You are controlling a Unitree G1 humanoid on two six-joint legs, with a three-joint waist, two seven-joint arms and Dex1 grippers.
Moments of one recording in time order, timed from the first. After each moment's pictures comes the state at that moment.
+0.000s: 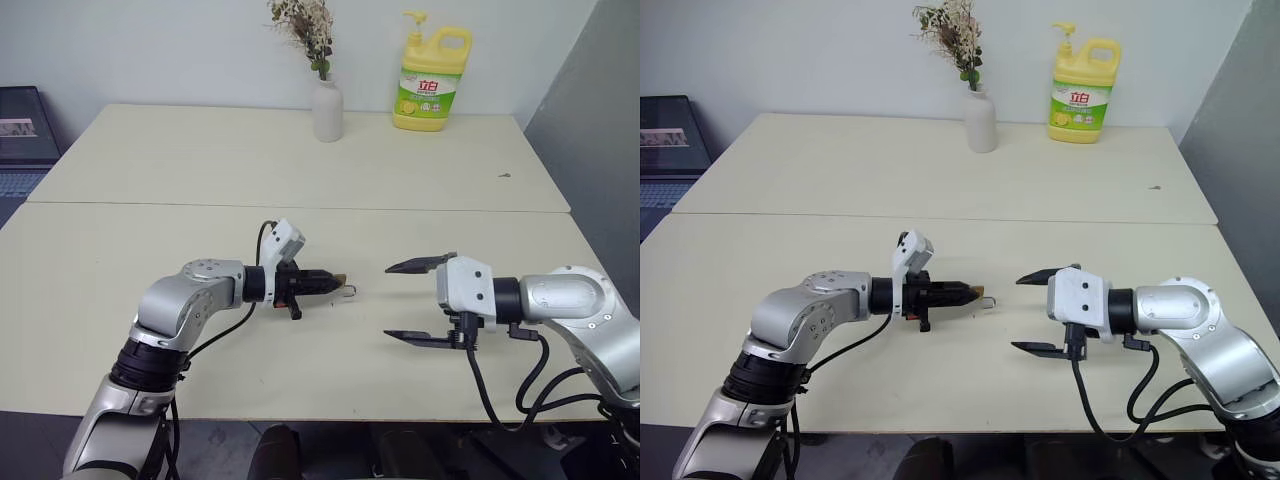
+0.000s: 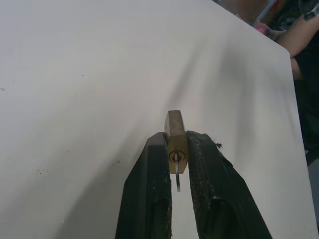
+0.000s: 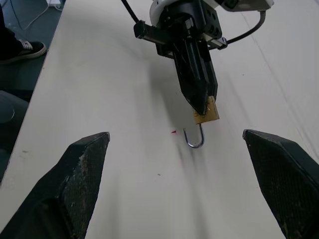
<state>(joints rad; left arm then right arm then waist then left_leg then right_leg) -0.50 0.56 -0.15 -0.11 -0.56 0.89 -0.92 -0.32 -0.85 0.17 -0.60 0.33 0.47 1.00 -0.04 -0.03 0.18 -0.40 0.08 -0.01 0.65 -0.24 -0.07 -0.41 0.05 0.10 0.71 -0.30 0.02</state>
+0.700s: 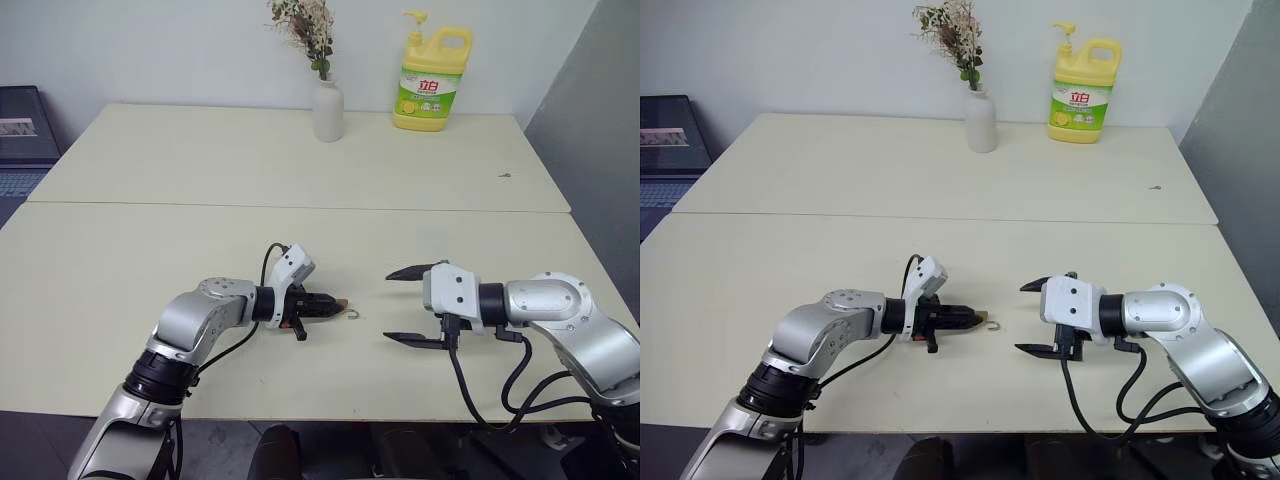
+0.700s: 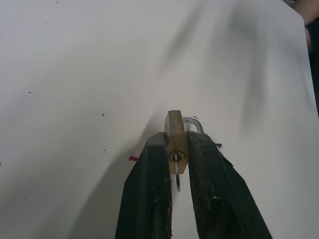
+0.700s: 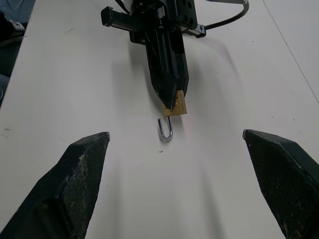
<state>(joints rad) -0.46 0.55 -0.24 -0.07 -0.47 0.84 -0.93 -0.32 -0.83 0.23 -0.55 0.25 0.47 0.98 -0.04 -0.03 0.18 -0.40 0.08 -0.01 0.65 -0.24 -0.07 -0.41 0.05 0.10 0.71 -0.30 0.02</state>
